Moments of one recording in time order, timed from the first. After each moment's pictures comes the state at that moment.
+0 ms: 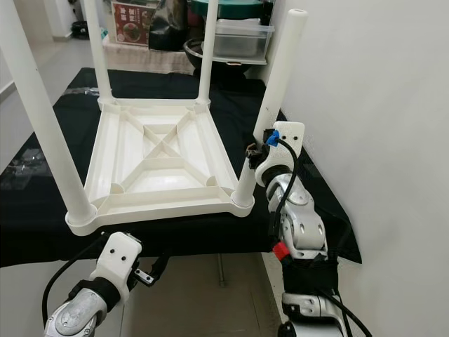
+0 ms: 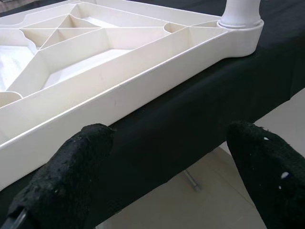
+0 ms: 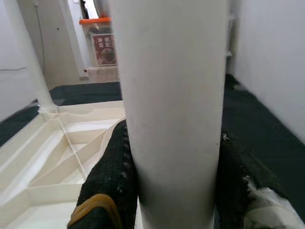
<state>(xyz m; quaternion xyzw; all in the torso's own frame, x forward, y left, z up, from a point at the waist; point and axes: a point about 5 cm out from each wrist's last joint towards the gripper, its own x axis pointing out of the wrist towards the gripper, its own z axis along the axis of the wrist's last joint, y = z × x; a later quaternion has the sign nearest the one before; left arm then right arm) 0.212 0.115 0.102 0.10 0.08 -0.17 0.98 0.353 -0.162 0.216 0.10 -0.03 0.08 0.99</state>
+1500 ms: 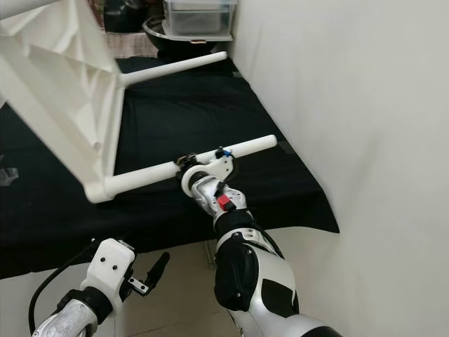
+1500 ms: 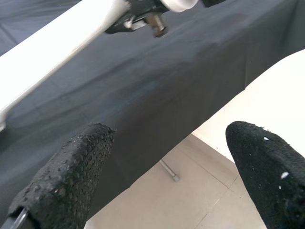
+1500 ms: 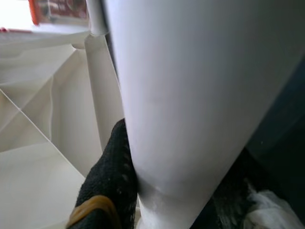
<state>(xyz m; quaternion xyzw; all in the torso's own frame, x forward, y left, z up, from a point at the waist) 0.191 0.121 0.116 0.11 0.08 -0.18 0.97 0.382 -0.021 0.150 0.58 0.28 0.11 0.75</state>
